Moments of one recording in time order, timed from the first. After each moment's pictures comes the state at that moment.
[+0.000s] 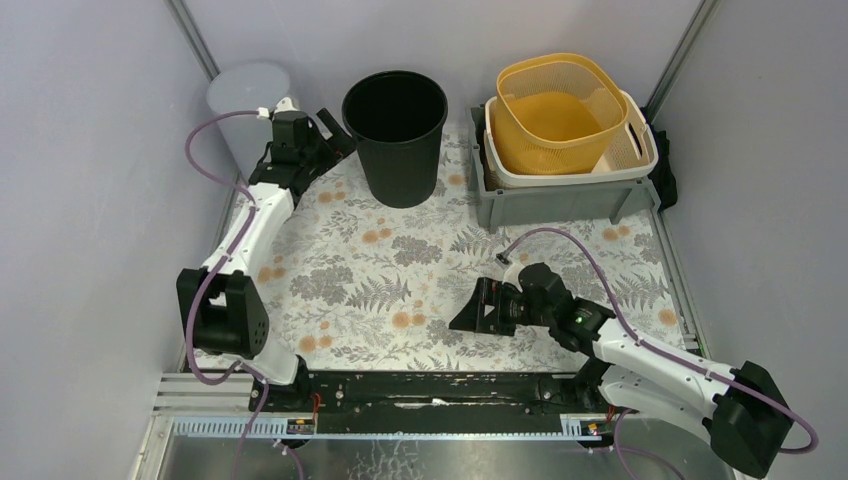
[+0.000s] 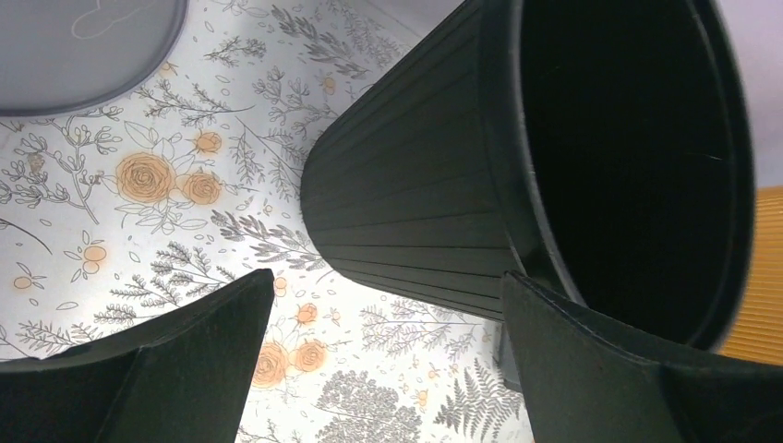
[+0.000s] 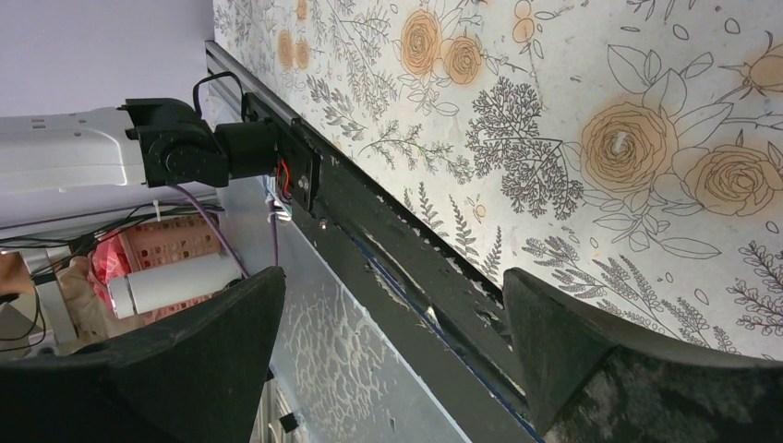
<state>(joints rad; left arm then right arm) -0.08 1.57 1.35 -0.27 0.02 -0.68 0.81 0.88 0.41 -0.12 -0.38 0.95</state>
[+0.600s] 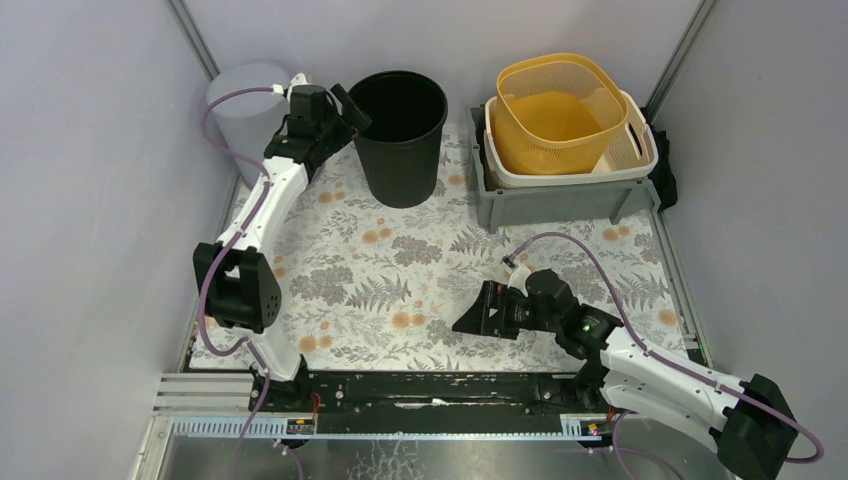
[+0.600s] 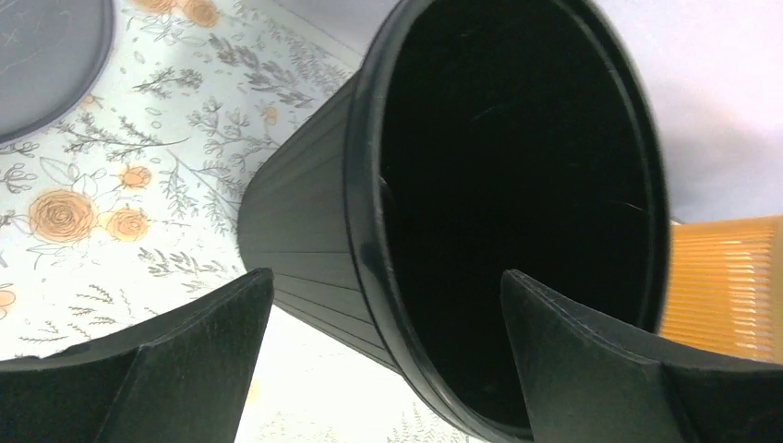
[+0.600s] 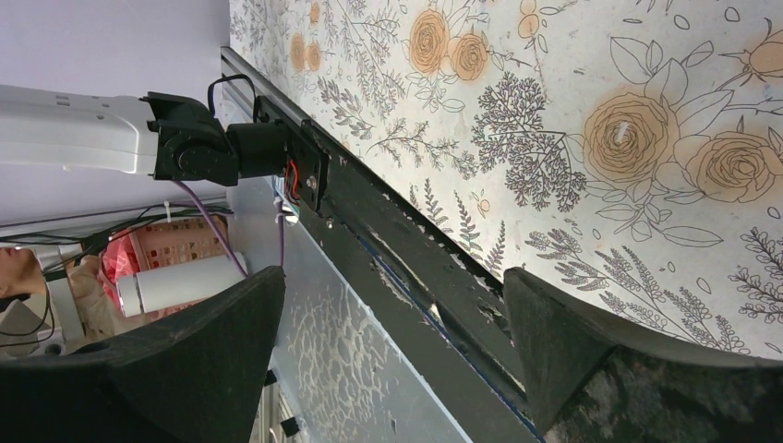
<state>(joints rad) -0.14 1.71 1.63 -0.37 -0.02 -0.75 0.82 0.78 0.35 -0.11 -0.36 0.98</state>
